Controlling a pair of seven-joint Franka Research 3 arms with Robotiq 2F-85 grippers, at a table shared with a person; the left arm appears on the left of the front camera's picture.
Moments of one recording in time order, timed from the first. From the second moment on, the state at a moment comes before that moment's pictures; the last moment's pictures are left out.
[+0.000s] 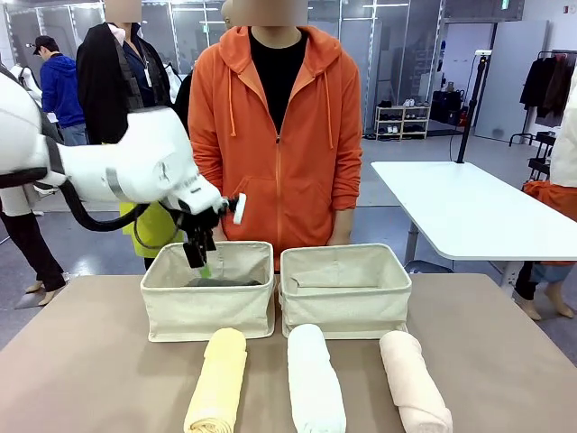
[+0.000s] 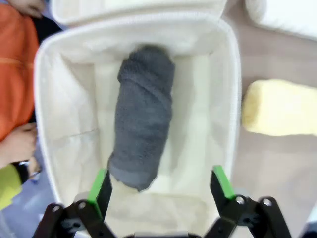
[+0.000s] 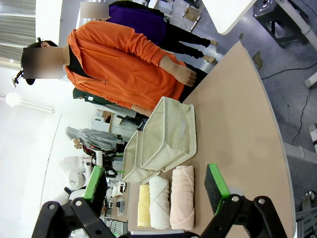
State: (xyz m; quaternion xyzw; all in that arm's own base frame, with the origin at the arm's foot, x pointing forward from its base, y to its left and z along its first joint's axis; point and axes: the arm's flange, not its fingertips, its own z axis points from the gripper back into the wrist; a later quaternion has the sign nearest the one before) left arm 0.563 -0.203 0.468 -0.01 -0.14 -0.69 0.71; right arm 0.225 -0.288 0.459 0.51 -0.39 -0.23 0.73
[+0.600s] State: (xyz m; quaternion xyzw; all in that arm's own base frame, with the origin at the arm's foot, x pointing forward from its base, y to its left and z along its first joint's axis) left arm 0.442 -0.071 0.510 -0.35 -0.18 -0.47 0.79; right arm 0.225 -0.288 0.459 0.51 -0.39 -0.23 0.73
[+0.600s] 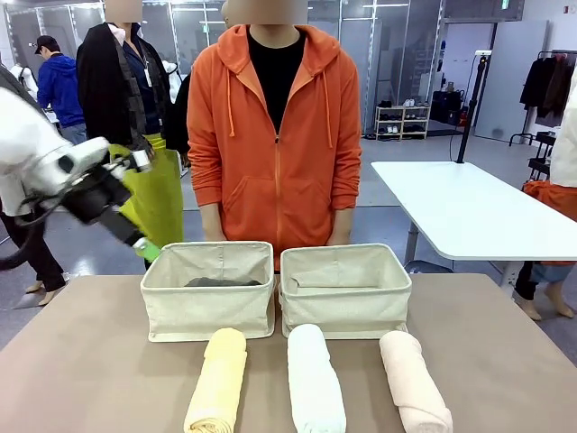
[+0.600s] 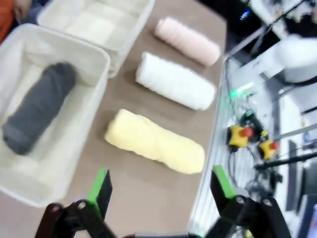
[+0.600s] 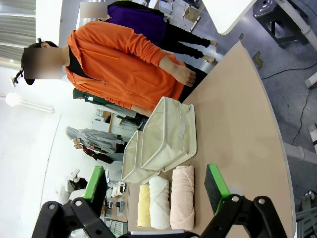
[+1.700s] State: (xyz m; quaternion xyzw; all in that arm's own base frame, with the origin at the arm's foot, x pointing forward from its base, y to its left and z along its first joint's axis) left arm 0.247 0.219 0.391 -0.45 -0.35 -0.03 0.82; right arm 0.225 -0.288 0.459 0.51 -0.39 -0.23 0.73
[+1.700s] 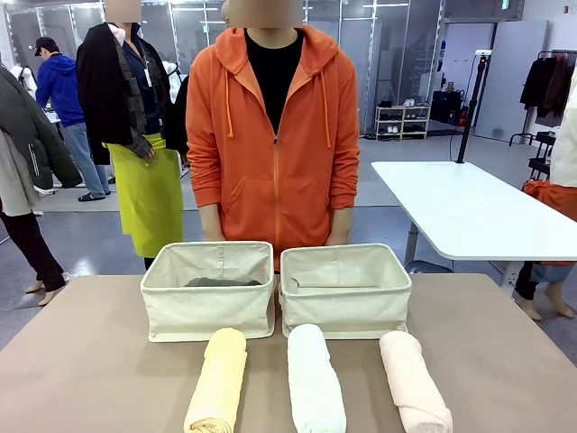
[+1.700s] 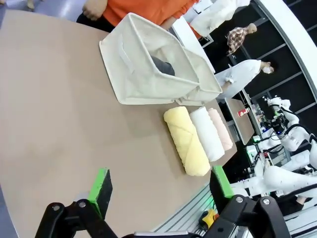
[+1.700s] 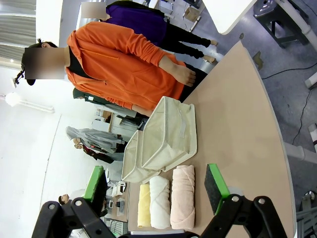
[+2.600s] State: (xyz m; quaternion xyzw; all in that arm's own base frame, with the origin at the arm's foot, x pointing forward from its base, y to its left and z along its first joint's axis) left arm 0.250 0.219 0.388 -0.45 -0.34 -0.02 0.82; right arm 0.225 -0.288 0.459 0.51 -0.39 -0.23 0.73
